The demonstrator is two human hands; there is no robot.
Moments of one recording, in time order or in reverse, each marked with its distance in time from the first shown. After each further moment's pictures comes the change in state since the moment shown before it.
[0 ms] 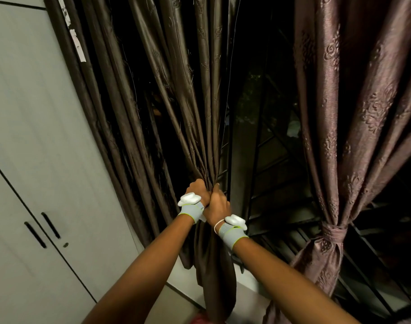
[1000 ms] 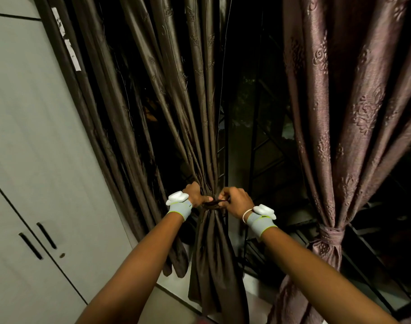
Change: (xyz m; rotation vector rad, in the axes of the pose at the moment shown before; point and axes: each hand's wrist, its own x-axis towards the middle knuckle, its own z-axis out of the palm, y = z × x) left_hand 0.036 -0.015 -0.005 0.089 -0.220 0.051; right_hand 0.040 0.052 -0.055 -0.146 -0.052 -0.148
